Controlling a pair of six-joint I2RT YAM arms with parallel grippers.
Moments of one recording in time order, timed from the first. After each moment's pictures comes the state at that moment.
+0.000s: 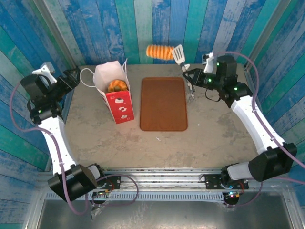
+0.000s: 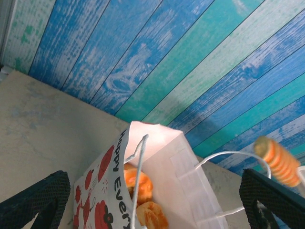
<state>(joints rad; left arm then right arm) 0.52 1.15 1.22 -0.37 0.73 -0.47 0.31 1.37 1.38 -0.40 -0.51 0.60</state>
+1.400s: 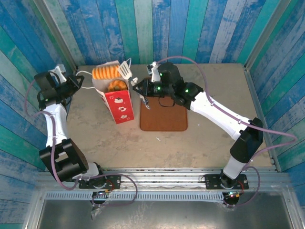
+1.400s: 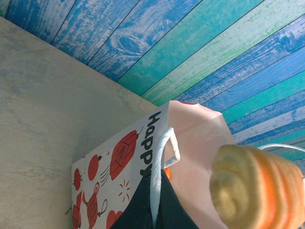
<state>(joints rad) 0.46 1.37 1.18 -0.26 0.77 -0.46 0.80 1.71 1.65 -0.37 -0.31 0.76</state>
